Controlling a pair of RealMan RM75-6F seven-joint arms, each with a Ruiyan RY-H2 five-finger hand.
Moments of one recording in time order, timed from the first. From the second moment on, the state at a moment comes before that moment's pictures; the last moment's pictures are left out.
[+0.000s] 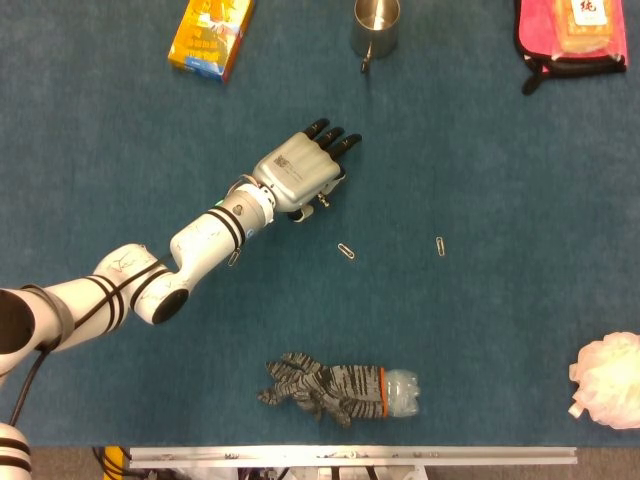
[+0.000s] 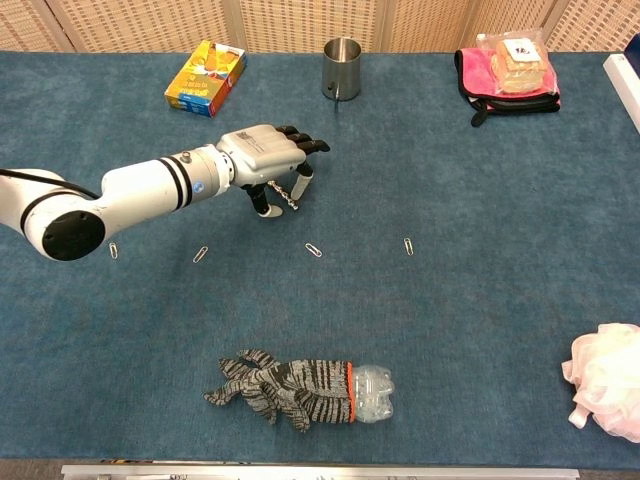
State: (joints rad) left arm -1.04 -1.75 -0.08 -1.05 1.31 0.60 0.20; right arm 0.20 -1.03 0.15 -1.64 -1.18 1.31 -0.21
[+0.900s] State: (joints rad) left arm -1.04 -1.76 -0.08 -1.04 1.31 0.60 0.20; right arm 0.19 -1.03 0.15 -1.63 -1.17 1.30 -0.20
